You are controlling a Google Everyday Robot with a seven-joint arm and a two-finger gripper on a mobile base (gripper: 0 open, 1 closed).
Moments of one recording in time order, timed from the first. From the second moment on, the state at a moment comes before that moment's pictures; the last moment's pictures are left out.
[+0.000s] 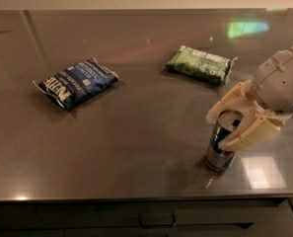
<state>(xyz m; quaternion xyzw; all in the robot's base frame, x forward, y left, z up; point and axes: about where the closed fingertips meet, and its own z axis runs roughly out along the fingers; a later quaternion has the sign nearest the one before) 0.375 -0.148 0.921 -0.68 0.66 0.24 0.21</state>
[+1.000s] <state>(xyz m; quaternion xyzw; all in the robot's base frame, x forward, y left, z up) 0.439 -0.137 0.980 -0.64 0.68 0.20 0.30</state>
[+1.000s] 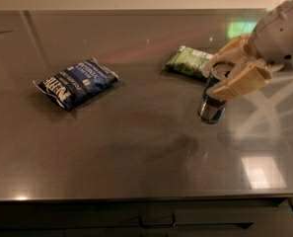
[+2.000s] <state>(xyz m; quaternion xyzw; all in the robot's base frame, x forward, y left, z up) 0.520 -0.140 1.006 -0.58 0.72 0.19 0.34</state>
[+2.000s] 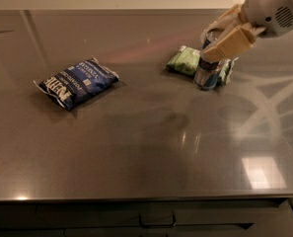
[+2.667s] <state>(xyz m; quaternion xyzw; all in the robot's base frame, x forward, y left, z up) 0.567 -0.171 0.992 -0.53 0.75 0.18 0.34</state>
